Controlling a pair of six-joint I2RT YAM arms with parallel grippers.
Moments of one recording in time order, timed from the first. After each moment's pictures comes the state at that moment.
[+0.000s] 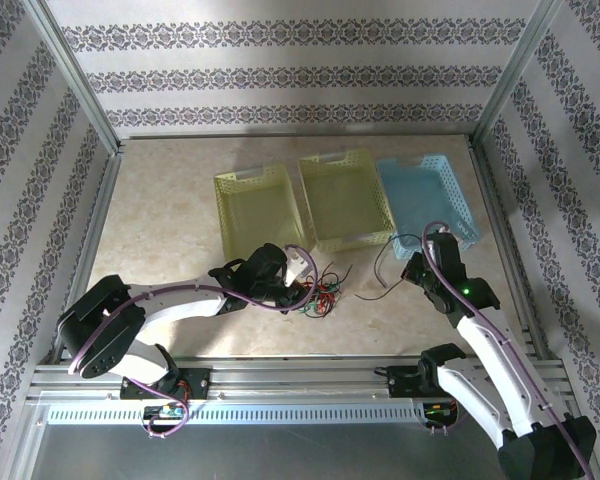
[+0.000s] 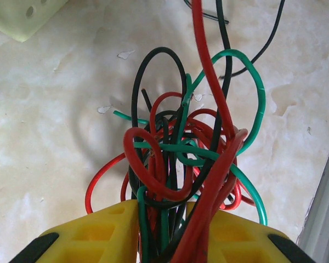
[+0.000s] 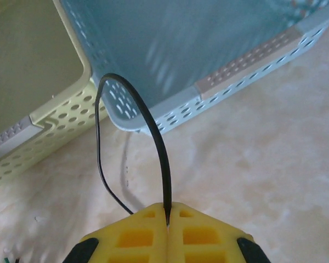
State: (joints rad) left arm -0.84 1.46 0.70 -0.02 0.26 -0.19; right arm 0.24 0.75 0.65 -0.75 0.22 0.61
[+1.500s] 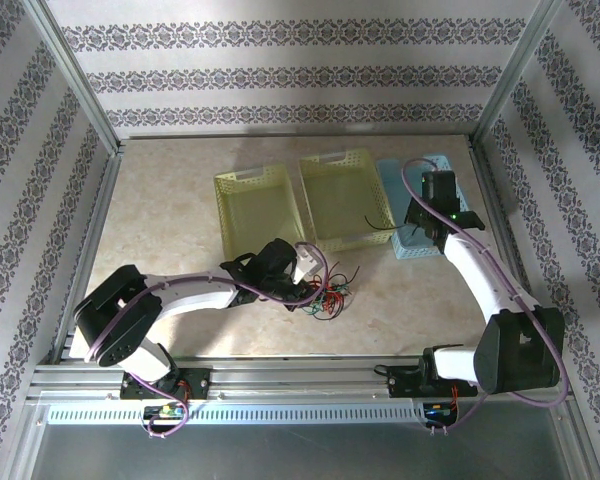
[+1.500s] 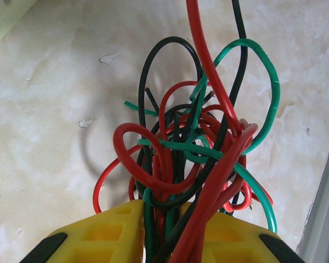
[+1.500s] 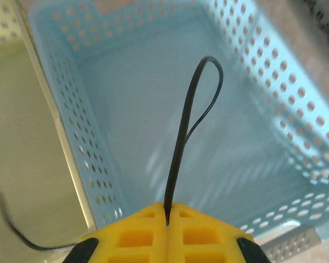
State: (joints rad) left arm -0.84 1.57 0.79 -0.06 0.30 -0.16; right arm 0.08 1.30 0.96 -0.52 0.20 0.32
